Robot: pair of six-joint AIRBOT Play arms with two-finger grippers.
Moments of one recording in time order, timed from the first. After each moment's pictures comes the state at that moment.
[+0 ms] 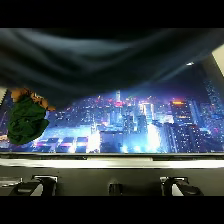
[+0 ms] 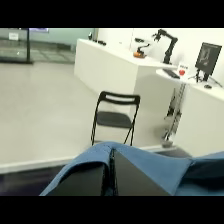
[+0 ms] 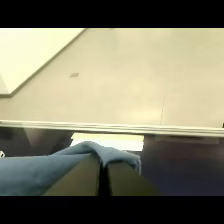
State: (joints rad) left arm 0.00 -0.70 1.67 0.98 -0.91 -1.41; right arm -0.20 -0.89 1.94 -1.05 1.15 1.47
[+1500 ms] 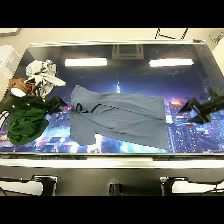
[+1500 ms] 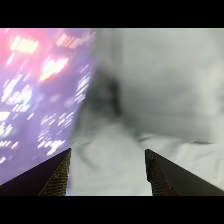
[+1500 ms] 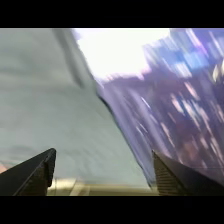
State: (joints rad) left arm 0.19 -1.62 1.20 0.86 -1.15 -1.39; right arm -0.53 -1.55 1.33 -1.14 1.57 1.53
